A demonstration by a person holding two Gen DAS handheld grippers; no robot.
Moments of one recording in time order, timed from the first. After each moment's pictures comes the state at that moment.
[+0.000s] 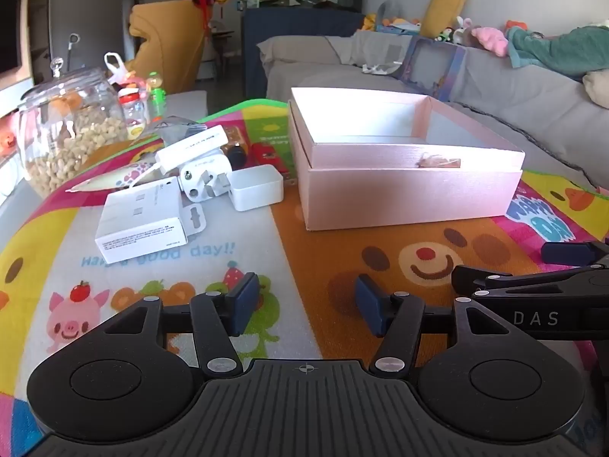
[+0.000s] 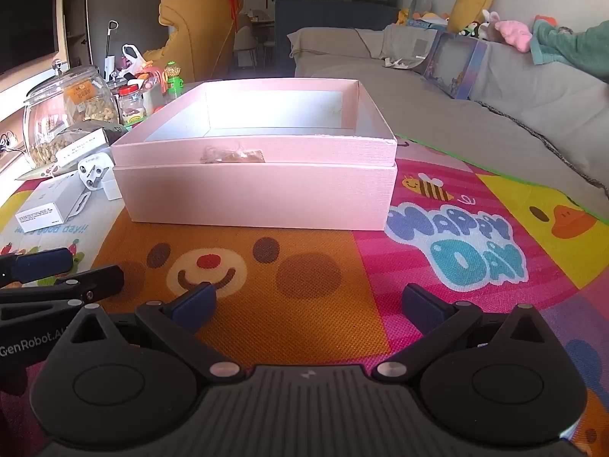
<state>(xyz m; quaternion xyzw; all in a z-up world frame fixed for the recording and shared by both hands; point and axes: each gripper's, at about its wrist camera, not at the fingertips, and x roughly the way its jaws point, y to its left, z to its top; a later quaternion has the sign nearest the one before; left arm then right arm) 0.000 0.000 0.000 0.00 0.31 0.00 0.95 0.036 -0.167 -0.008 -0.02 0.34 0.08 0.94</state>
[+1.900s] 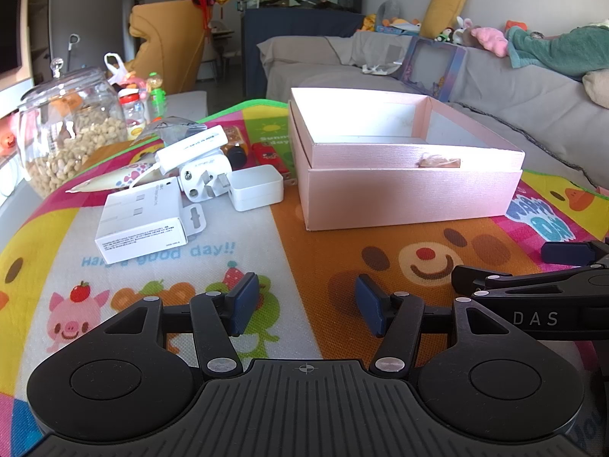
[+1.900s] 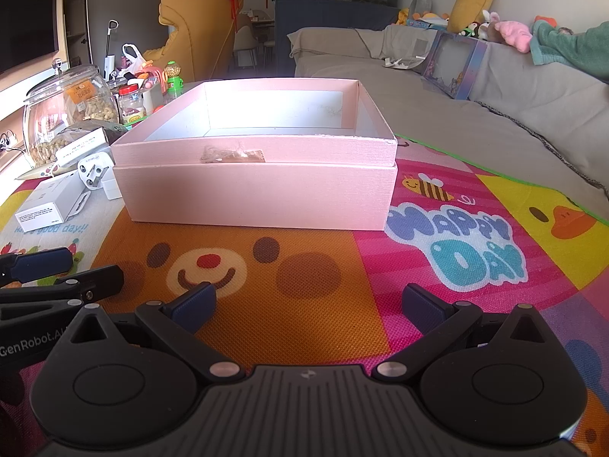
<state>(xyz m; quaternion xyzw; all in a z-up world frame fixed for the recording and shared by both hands) 0.000 0.001 0.000 -0.01 0.32 0.00 0.95 0.036 -0.167 -0.008 -0.02 0.34 0.08 0.94</state>
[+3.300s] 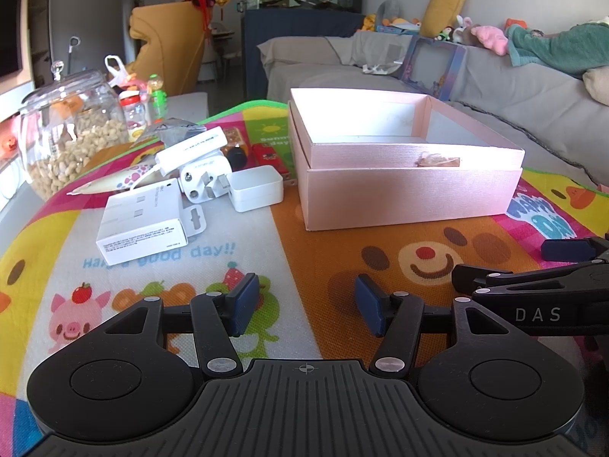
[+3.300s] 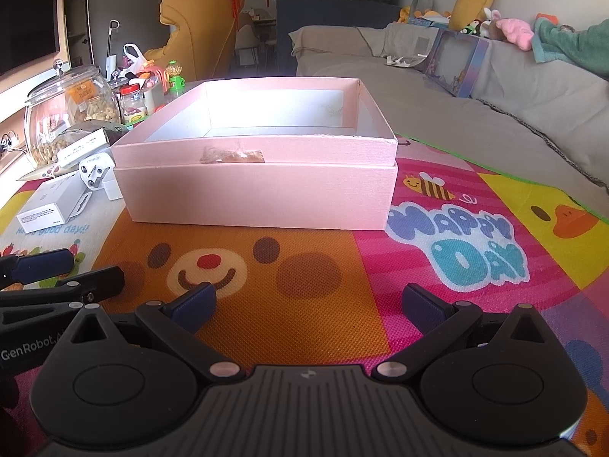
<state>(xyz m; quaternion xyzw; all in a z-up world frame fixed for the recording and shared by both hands) 0.001 0.002 0.000 -0.01 0.32 0.00 0.95 0.039 -0.170 -0.006 -0.02 0.35 0.09 0.93</state>
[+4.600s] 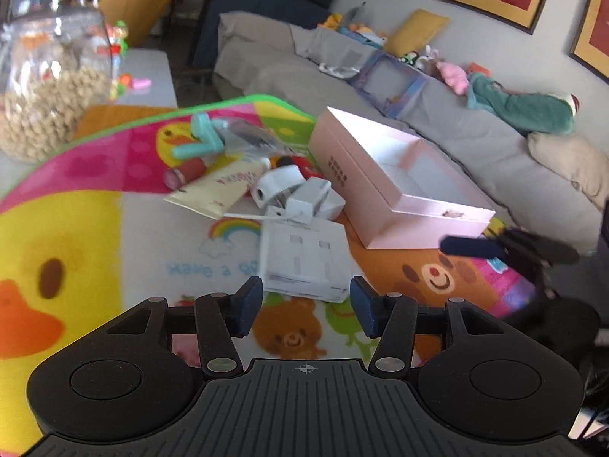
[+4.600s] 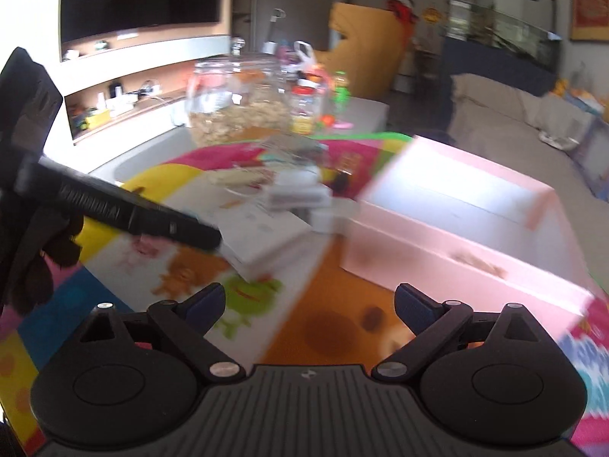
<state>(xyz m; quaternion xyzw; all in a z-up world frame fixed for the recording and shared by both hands) -0.006 0.162 0.027 -0.12 0.34 -0.13 0.92 0.023 -0.061 0.036 -0.12 0.29 0.32 0.89</state>
